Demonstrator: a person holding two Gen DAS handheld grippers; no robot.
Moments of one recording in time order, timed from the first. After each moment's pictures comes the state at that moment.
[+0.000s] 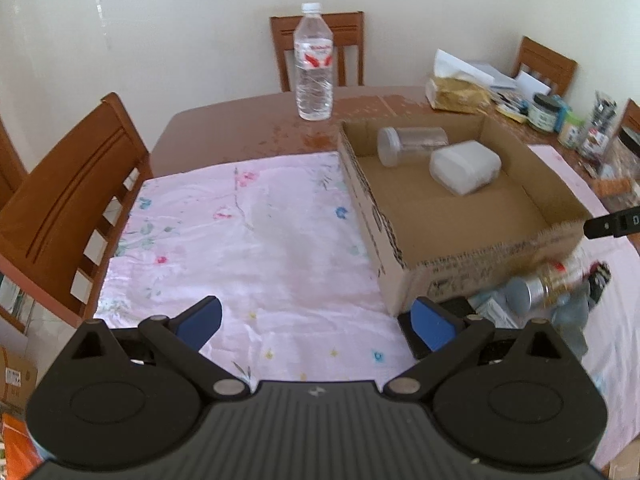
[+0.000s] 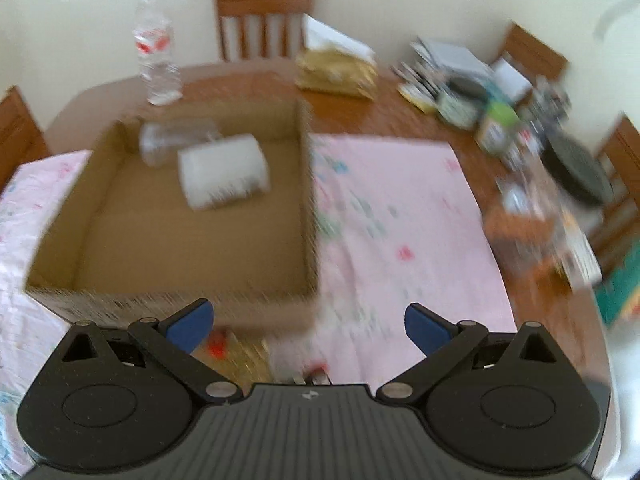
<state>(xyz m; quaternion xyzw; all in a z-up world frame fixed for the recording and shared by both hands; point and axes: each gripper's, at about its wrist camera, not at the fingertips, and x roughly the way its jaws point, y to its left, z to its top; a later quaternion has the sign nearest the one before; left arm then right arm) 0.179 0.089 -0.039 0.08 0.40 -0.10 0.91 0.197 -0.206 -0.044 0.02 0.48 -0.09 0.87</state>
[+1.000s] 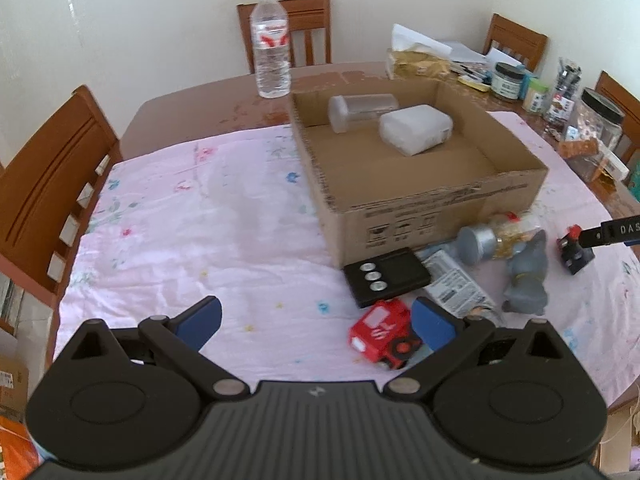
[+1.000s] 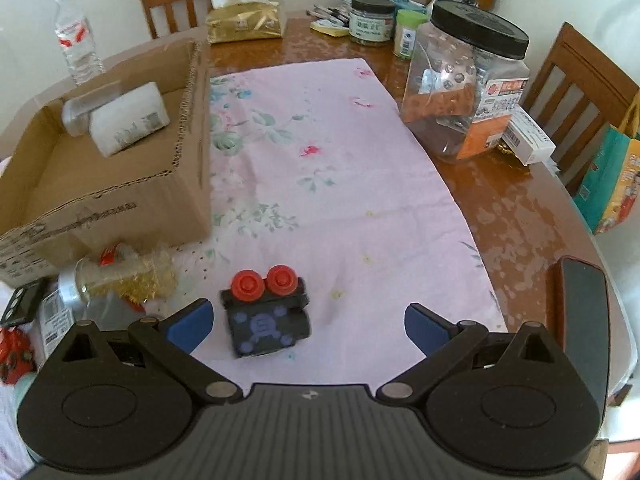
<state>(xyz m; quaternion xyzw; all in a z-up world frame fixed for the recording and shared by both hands) 0.140 0.057 -0.048 0.09 0.42 -0.13 0.89 0.132 -0.264 -0.083 0.09 0.50 -0.14 0.85</state>
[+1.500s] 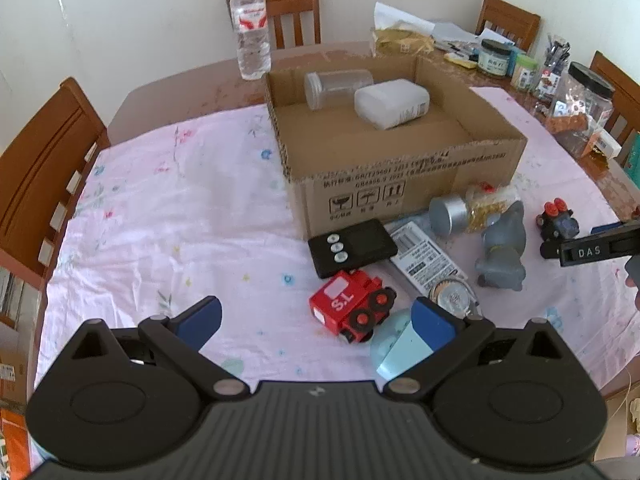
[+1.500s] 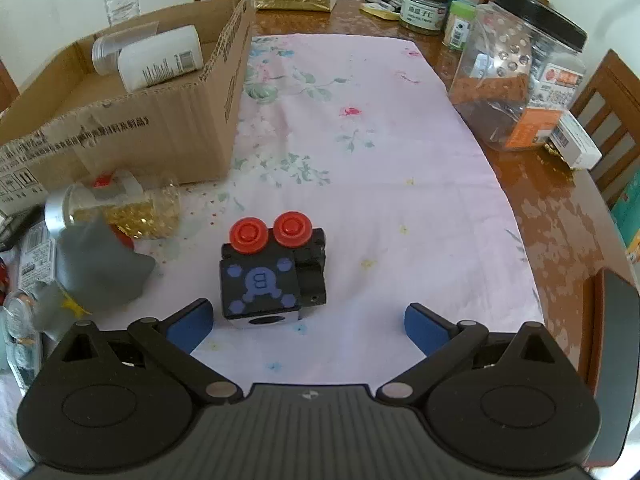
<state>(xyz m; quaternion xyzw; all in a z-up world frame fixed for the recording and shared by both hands) 0.124 0.034 -0.057 0.10 0.45 -0.13 0.88 0.132 -0.253 -0.126 0.03 0.51 -0.09 0.86</state>
